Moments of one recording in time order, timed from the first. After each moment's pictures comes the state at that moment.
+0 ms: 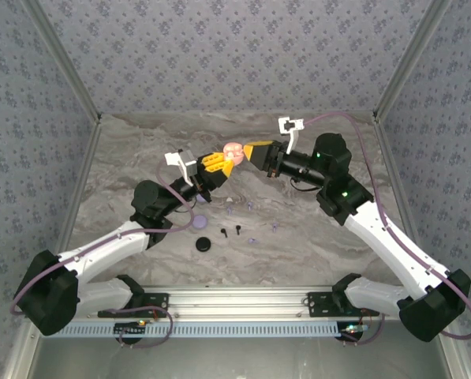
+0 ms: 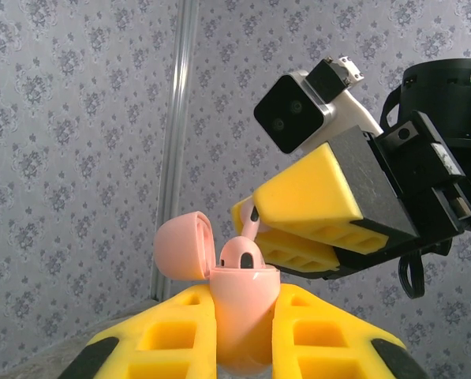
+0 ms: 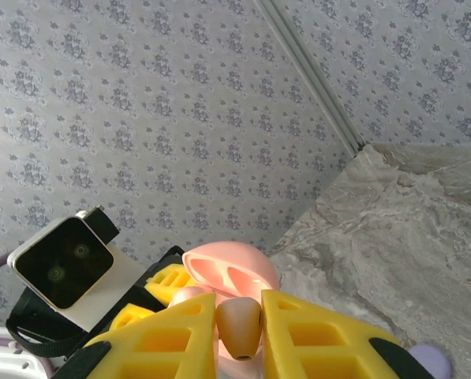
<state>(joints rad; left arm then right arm) -0.69 1.16 0.63 0.96 0.39 -0.31 0.57 1.12 1.09 0.04 -0.52 0.62</state>
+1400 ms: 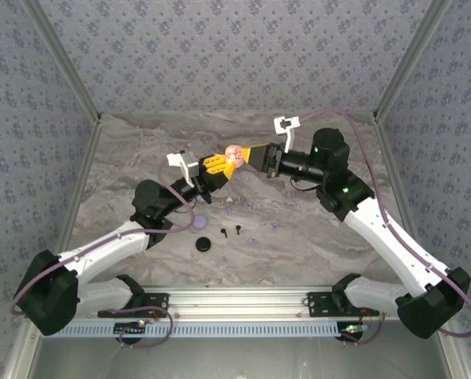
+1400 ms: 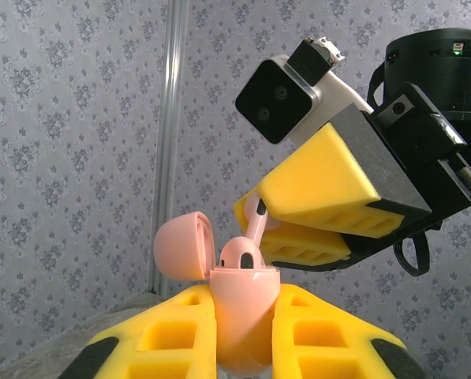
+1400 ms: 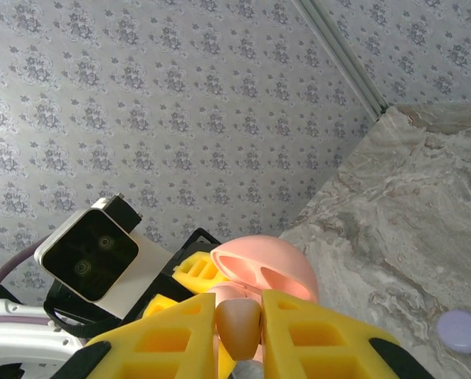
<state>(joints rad) -0.69 1.16 0.63 0.94 0.41 -0.29 0.57 1.14 1.15 -0.07 -0.60 0.66</state>
